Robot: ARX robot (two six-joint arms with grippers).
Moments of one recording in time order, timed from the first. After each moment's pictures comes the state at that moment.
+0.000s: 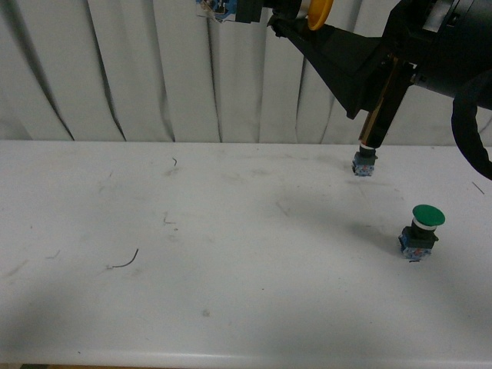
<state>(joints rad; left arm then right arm) 0.25 0.36 0.08 0.28 0.26 -0.02 0.30 1.78 0.77 1.28 -0.70 1.48</state>
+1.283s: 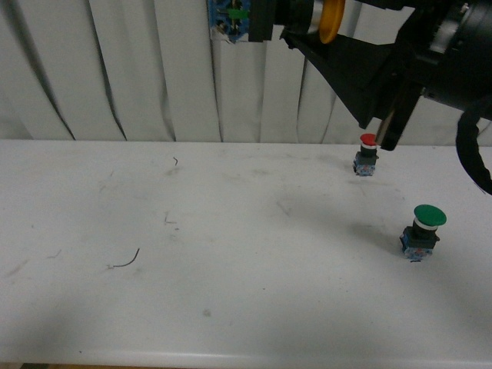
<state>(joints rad) 0.00 0.01 0.01 0.00 0.00 -0.01 0.28 1.77 0.74 1.28 -0.69 1.33</state>
